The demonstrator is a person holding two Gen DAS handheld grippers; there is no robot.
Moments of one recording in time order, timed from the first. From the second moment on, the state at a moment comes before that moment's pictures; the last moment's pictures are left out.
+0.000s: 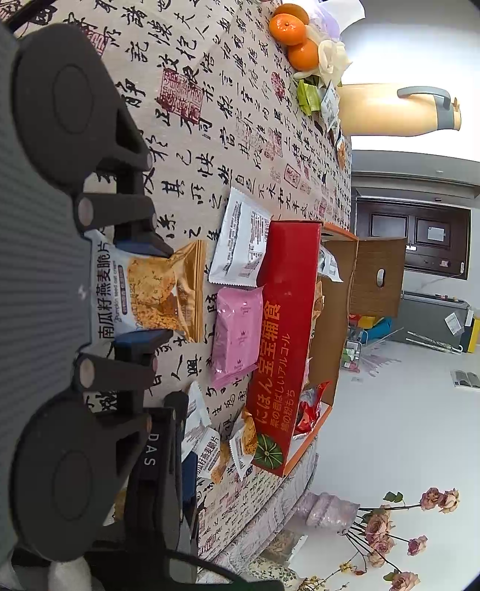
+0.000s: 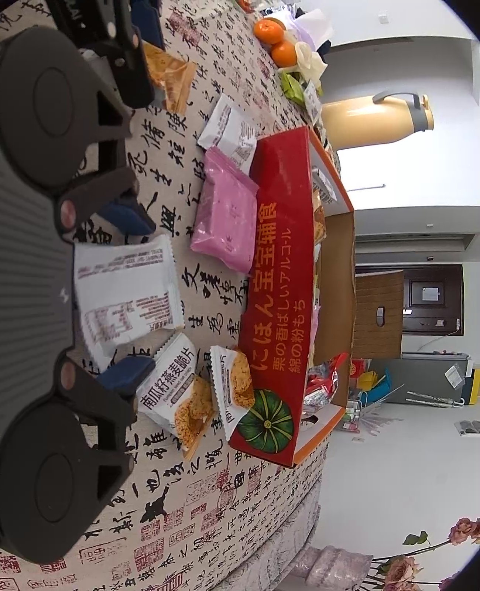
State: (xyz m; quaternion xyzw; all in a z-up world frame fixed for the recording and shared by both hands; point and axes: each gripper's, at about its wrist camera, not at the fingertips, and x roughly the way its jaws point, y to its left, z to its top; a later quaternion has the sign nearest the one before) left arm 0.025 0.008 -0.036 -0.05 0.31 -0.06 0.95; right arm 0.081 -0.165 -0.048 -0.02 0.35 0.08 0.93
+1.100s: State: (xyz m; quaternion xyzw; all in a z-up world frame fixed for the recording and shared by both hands) left arm 0.066 -0.006 0.017 -0.03 0.24 -0.05 0.97; right arm 0.093 -0.182 0.011 -0.01 0.25 0.11 0.96
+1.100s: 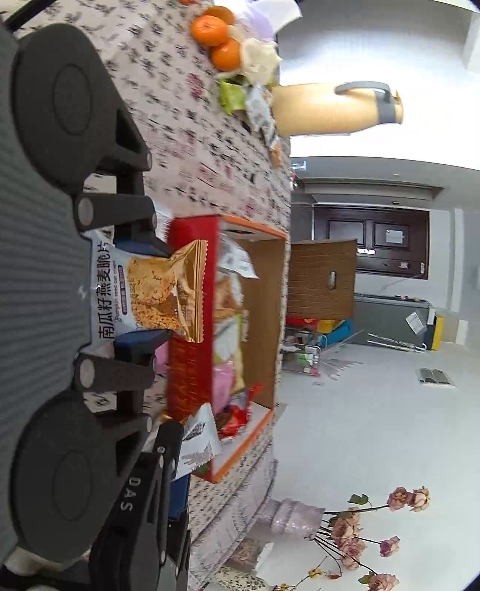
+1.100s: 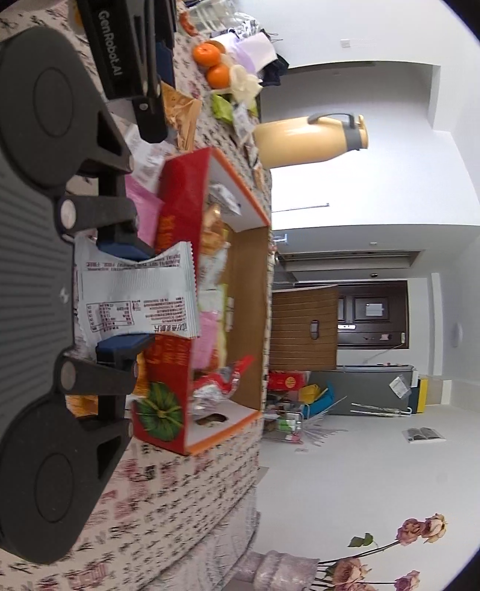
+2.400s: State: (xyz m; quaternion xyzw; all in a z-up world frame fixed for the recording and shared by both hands) left arm 0.193 -0.012 0.038 -0.05 0.16 -0.01 0.98; right arm 0.211 -0.199 0.016 0.01 0.20 0.07 0.98
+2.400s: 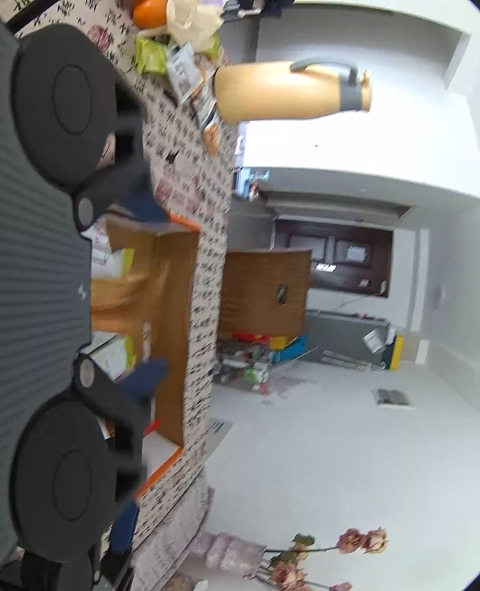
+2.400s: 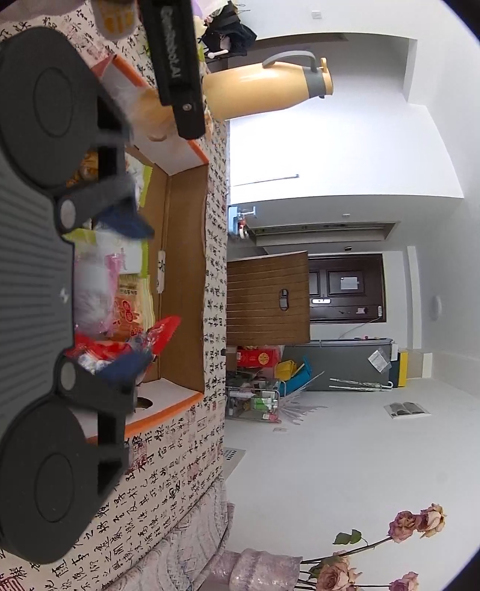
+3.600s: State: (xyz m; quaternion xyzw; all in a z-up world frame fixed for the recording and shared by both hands) left arm 0.126 0.009 0.067 -0.07 0.18 0.00 0.98; right arm 0.130 -0.252 0.054 0.02 0.18 0.02 0.98
